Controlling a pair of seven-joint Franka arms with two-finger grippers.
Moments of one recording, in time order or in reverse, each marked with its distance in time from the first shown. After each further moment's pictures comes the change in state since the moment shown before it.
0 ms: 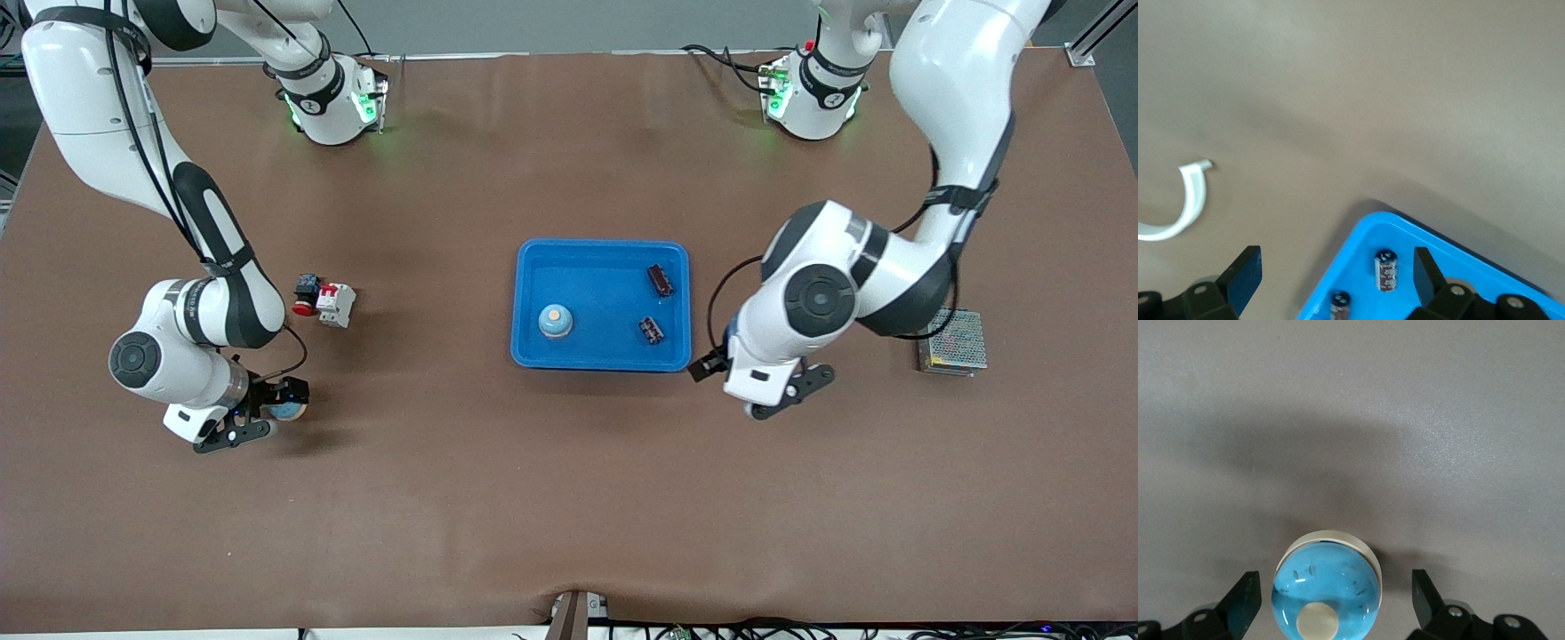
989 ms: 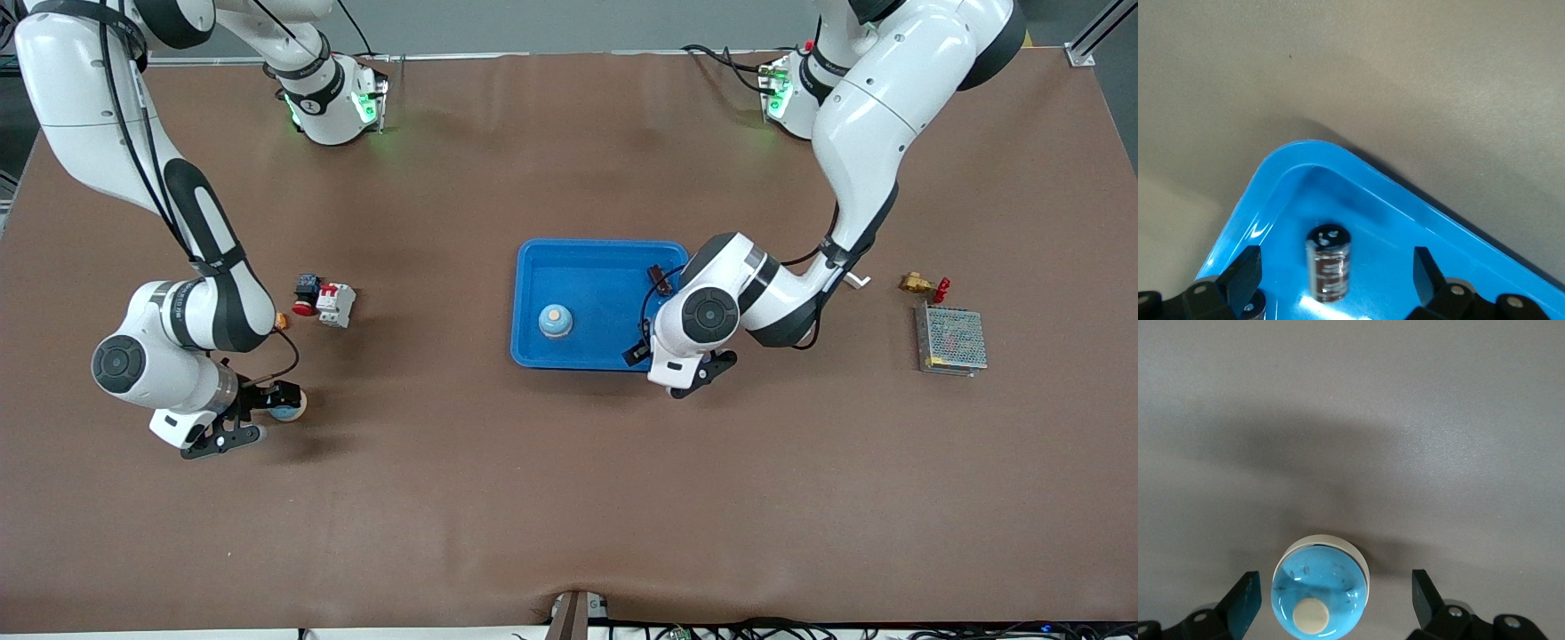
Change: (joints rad) left arm -0.134 0.206 -0.002 -0.119 -0.005 0.262 -0.245; right arm 0.000 -0.005 -0.004 0.046 0.000 -0.050 0.001
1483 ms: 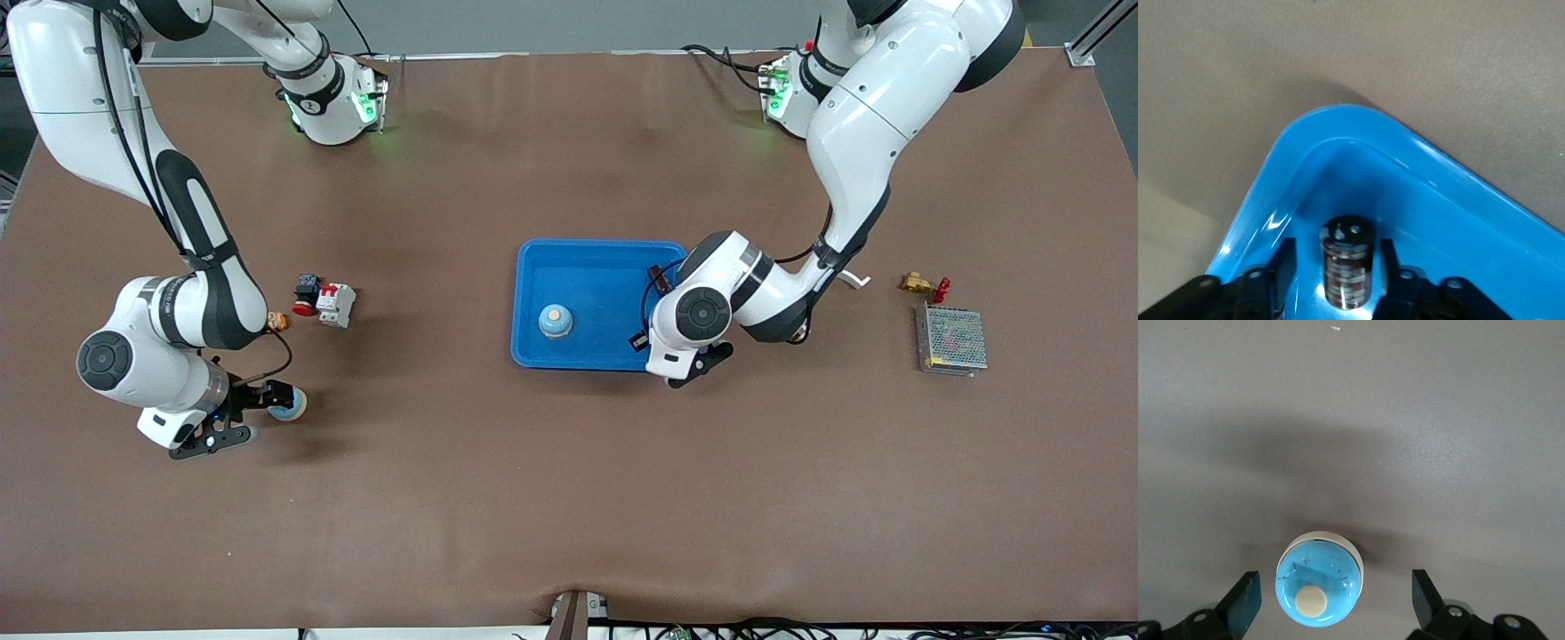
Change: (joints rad) left arm 0.000 0.009 0.001 -0.054 -0.004 0.000 0.000; right arm 0.000 -0.028 -0.003 0.004 0.000 -0.024 0.001
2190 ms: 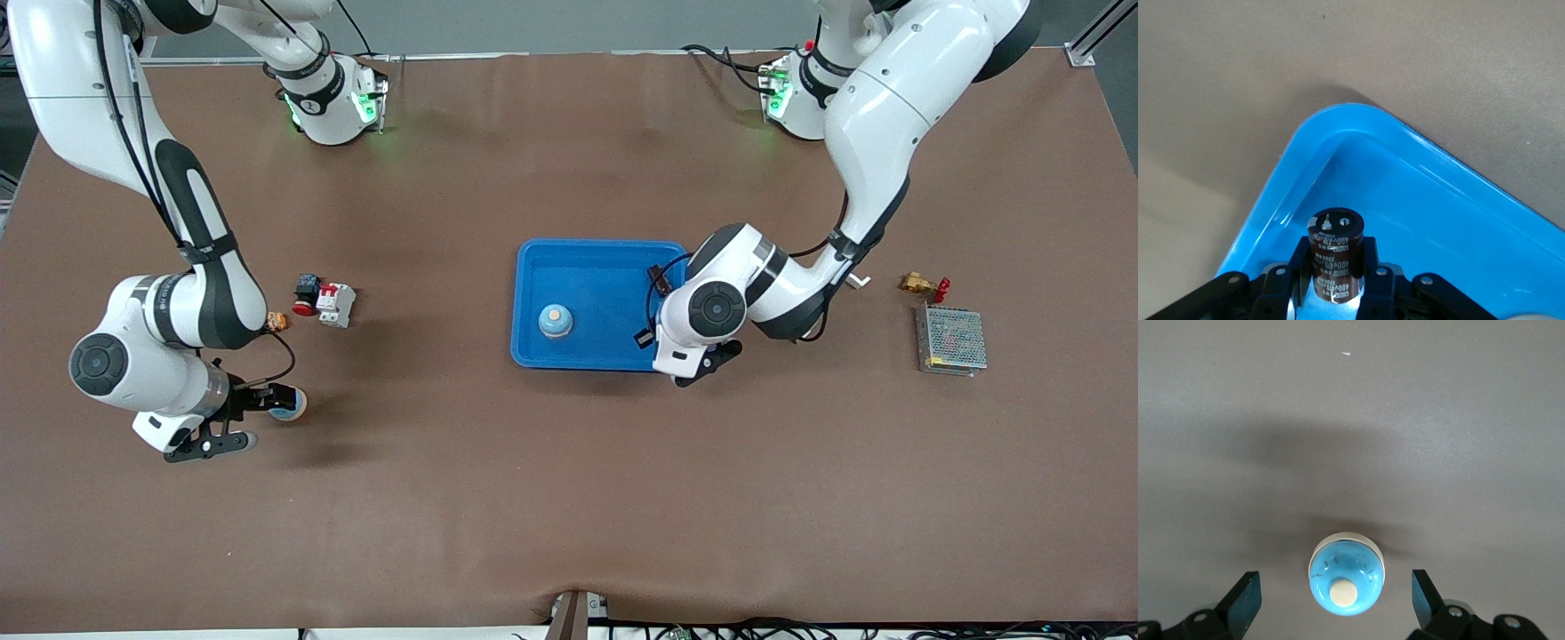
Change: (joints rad) left arm 0.044 -0.029 -0.045 -0.013 -0.003 -0.024 0.011; right arm 0.029 -0.018 0.000 0.039 0.000 -0.064 0.093
